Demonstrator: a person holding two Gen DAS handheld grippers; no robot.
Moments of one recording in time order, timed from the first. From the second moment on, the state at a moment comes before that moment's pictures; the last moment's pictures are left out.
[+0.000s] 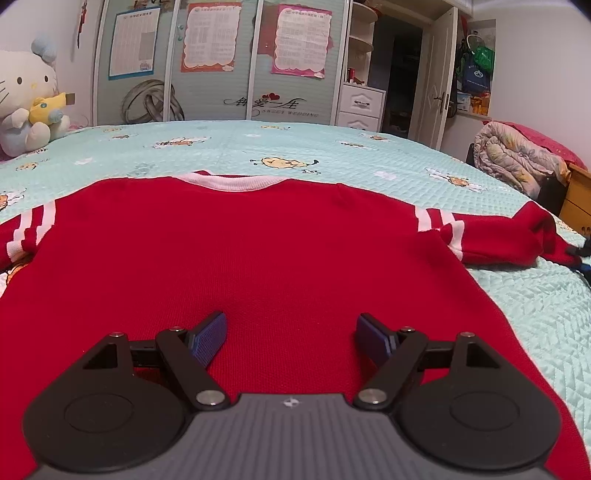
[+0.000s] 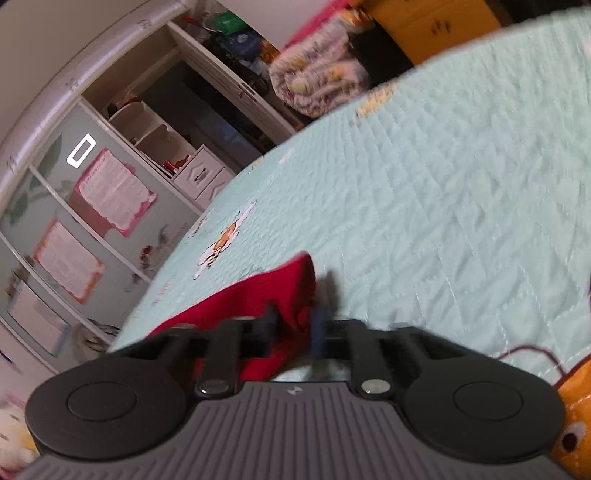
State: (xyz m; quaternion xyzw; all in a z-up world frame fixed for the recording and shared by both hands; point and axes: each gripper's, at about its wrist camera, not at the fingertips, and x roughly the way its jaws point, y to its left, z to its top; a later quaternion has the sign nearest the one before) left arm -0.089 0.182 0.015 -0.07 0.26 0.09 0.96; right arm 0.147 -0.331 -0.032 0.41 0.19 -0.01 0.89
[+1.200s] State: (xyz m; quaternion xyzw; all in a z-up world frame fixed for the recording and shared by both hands) left arm -0.084 0.176 0.015 -0.04 0.27 0.10 0.96; right arm 0.006 -0.390 -0.018 0.45 0.20 -0.04 0.87
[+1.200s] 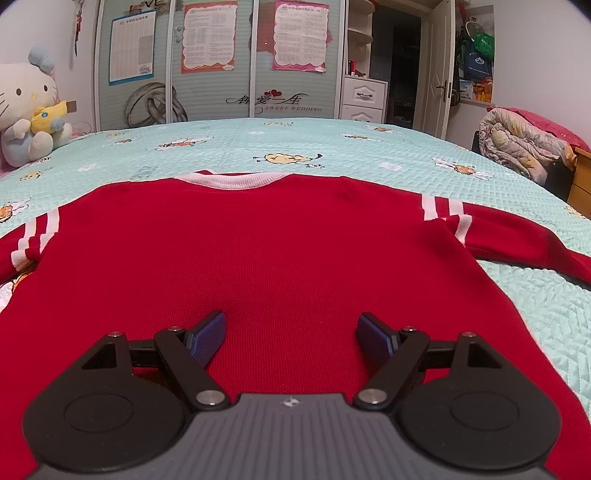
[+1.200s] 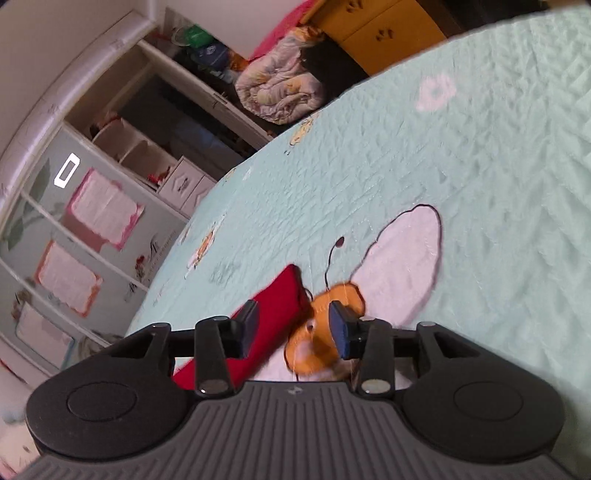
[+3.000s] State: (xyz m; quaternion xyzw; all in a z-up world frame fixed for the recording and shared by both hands) left arm 0.006 0.113 0.063 -0.25 0.19 0.05 0.95; right arm 0.104 -0.238 0.030 0.15 0.27 0.21 0.93
